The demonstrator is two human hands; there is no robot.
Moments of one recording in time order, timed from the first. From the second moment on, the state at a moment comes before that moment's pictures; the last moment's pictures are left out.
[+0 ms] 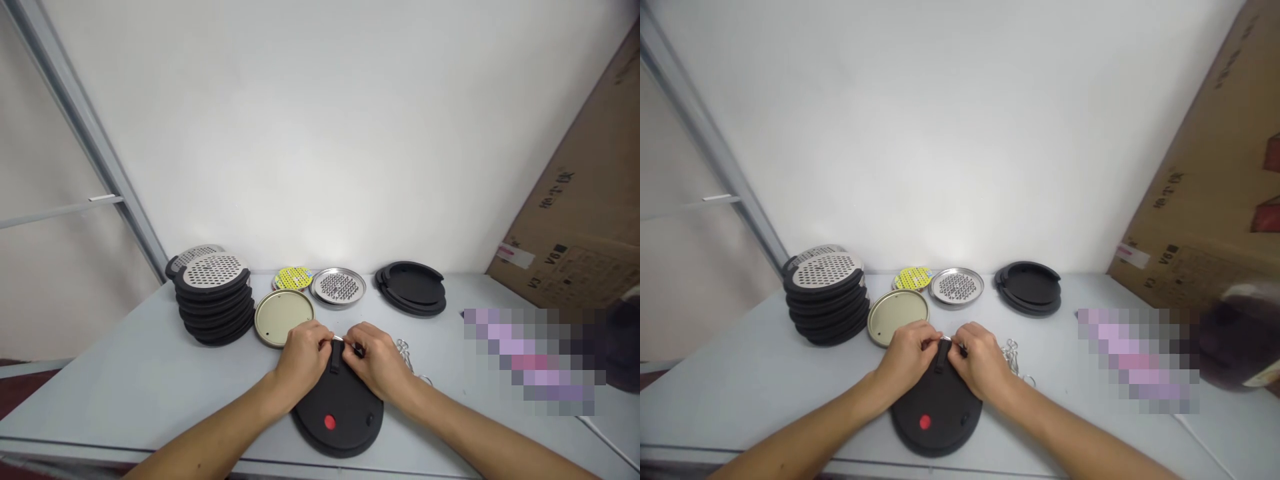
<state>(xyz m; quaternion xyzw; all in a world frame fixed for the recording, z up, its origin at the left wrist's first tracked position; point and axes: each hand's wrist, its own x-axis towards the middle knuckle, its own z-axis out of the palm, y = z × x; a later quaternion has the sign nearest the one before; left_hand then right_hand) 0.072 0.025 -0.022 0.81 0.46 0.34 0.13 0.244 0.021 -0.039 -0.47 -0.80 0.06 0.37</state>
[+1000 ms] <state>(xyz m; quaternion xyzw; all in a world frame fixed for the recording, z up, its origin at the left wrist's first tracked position) 0.073 0.023 -0.016 0.82 0.46 0.32 0.10 0.244 0.021 -0.038 -0.45 -0.81 0.06 0.37</state>
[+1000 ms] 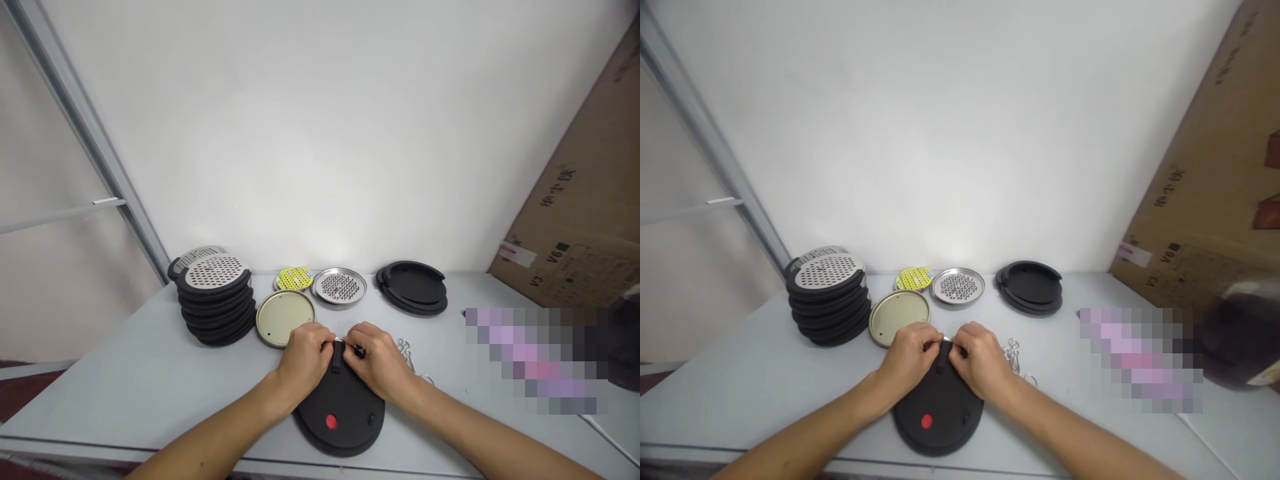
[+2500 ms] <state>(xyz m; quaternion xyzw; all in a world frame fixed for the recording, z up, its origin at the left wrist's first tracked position) 0.070 0.026 -0.022 0.89 0.39 0.23 -0.05 0.242 0.020 -0.042 -0.45 -0.82 0.00 0.35</state>
